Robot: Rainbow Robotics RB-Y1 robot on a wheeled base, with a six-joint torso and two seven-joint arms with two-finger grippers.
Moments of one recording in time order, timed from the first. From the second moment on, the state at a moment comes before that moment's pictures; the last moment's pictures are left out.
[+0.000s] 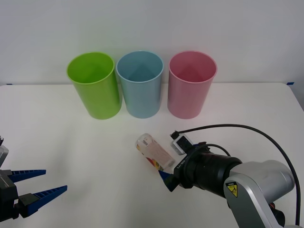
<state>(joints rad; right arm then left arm) 0.08 -0.19 0.31 -2.11 2.71 -1.14 -1.08 0.46 0.52 0.52 -2.27 -1.64 -1.39 1.05</state>
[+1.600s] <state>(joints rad) -0.03 -0.15 0.39 -1.82 2.71 -0.90 -1.10 0.46 0.52 0.52 -2.27 -1.64 -1.39 1.05</state>
